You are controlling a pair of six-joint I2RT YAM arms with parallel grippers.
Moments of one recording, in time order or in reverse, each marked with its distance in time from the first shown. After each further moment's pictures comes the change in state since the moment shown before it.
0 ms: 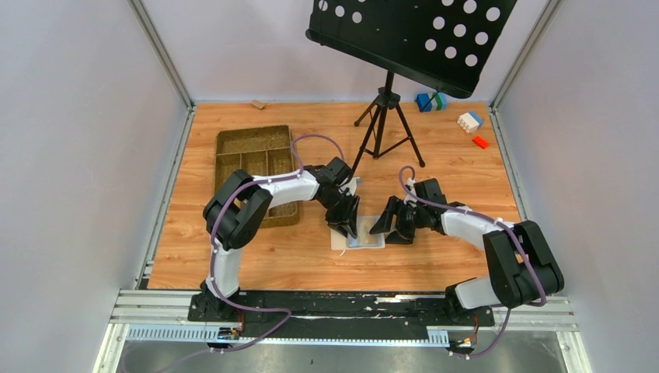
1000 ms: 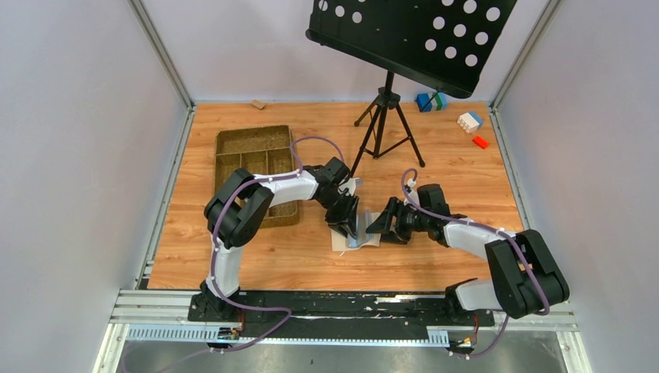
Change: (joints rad) left arm 0.018 0.018 -0.013 0.023 0.074 0.011; right arm 0.004 -0.064 -0.137 0.291 -0.103 0.105
